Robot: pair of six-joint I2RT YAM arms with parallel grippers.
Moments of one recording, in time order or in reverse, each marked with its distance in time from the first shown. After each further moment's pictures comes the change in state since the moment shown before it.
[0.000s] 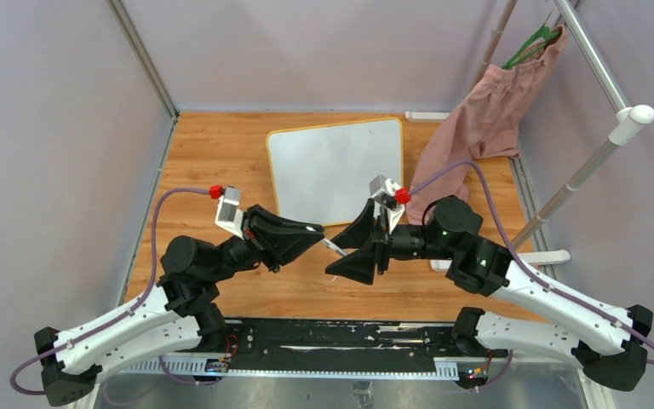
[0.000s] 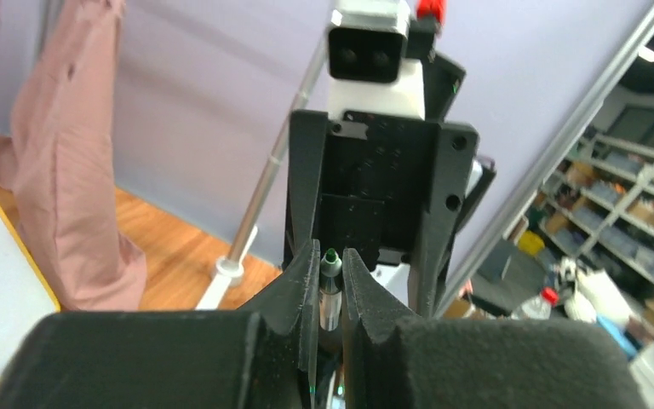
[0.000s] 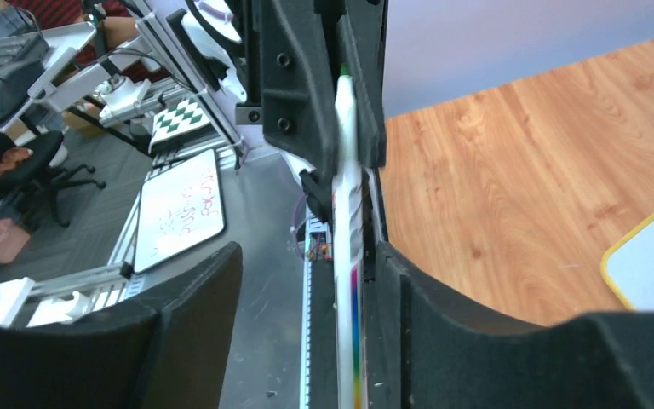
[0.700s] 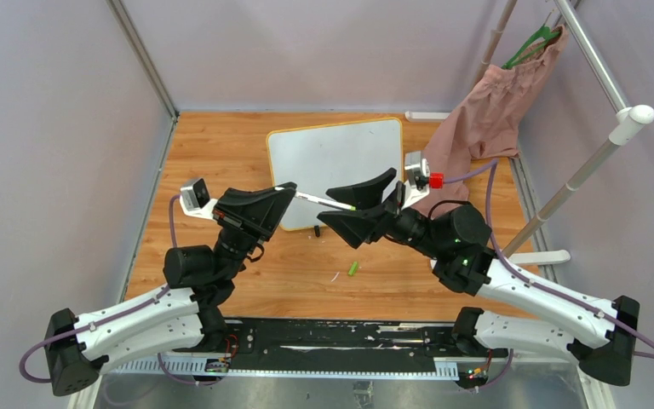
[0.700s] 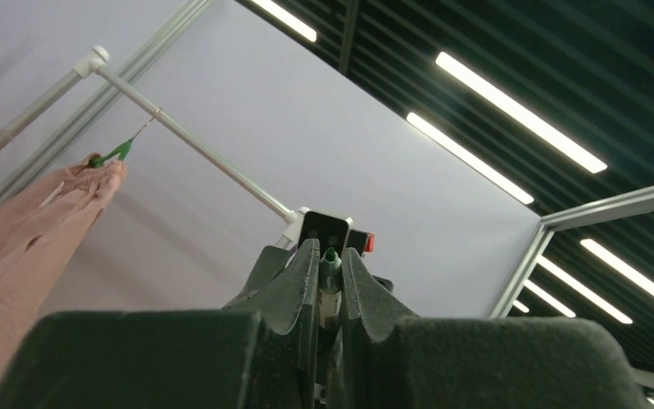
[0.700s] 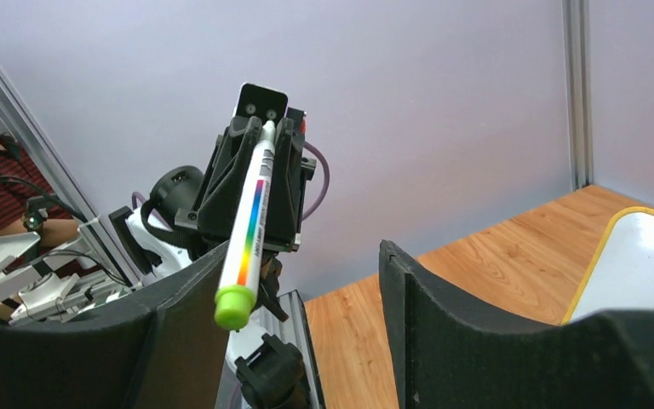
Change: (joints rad) left arm 0.000 0.135 -0.081 0.660 -0.383 -0.286; right arm 0.006 0.014 -0.100 0.537 0.363 0.041
